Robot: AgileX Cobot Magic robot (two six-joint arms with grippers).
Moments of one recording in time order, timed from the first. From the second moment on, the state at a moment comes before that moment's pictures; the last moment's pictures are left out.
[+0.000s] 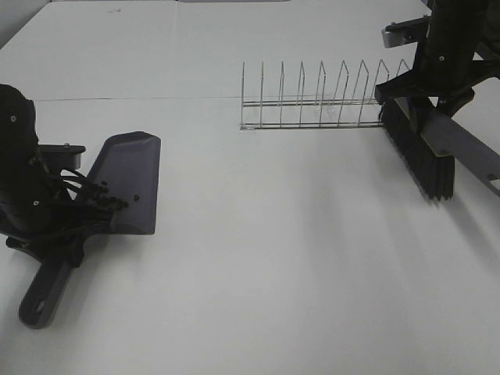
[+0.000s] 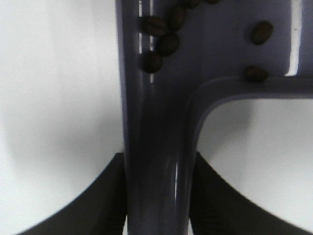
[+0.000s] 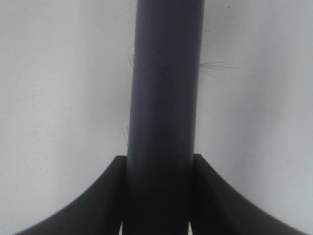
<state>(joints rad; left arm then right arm) -0.29 1.98 -1.00 -0.03 0.68 -0.28 0.09 2.19 -1.76 -0.18 1.11 0.08</state>
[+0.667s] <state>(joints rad) -0.29 1.98 -1.00 -0.03 0.68 -0.28 0.07 2.37 -2.09 -0.17 1.11 0.04</state>
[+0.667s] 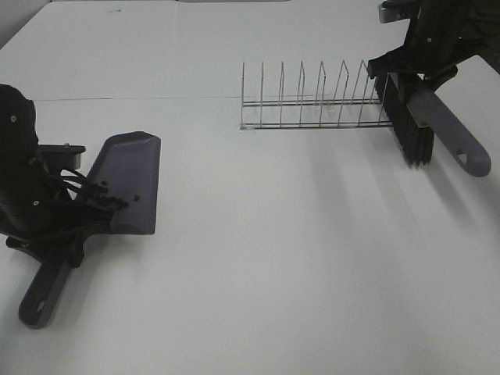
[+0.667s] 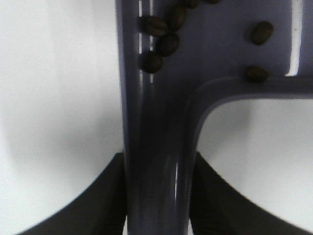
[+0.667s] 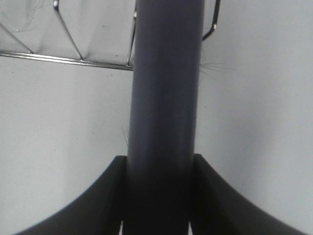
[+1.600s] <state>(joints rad) -0.30 1.98 -1.02 -0.04 0.69 -0.27 0.07 2.43 -2.25 -0.19 1.15 0.10</state>
